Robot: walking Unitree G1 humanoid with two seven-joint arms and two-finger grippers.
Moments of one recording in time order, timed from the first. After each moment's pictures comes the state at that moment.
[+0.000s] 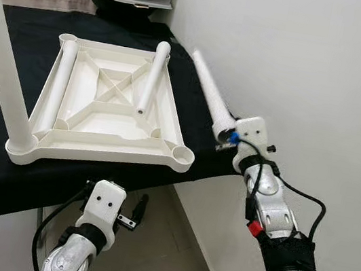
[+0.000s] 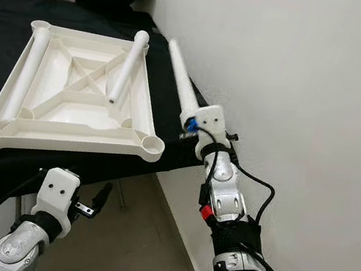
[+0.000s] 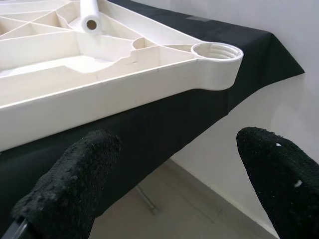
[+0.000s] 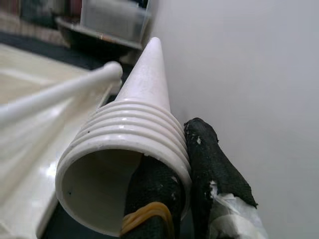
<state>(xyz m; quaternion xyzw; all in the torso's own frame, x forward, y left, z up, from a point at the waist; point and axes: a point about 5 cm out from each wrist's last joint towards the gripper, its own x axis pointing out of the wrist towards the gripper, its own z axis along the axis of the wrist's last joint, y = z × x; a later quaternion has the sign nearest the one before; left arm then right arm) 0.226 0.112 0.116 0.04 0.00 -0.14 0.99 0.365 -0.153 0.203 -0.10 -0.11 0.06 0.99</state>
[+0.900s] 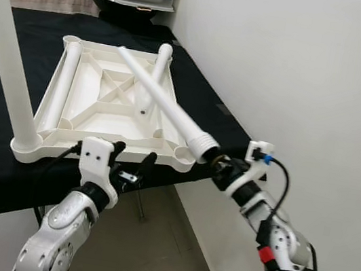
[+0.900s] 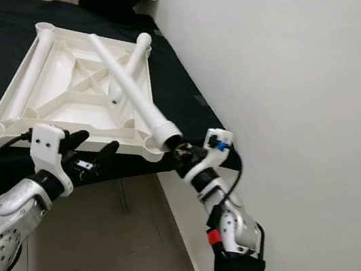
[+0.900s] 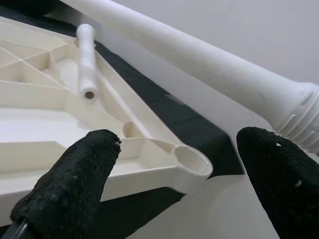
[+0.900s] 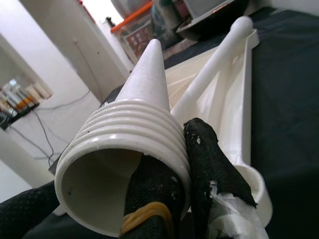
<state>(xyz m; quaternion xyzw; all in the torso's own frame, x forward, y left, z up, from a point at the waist) 0.267 0.123 0.172 -0.17 -0.06 -0.19 0.97 0.325 -0.157 0.166 0.29 0.00 0.29 0.91</state>
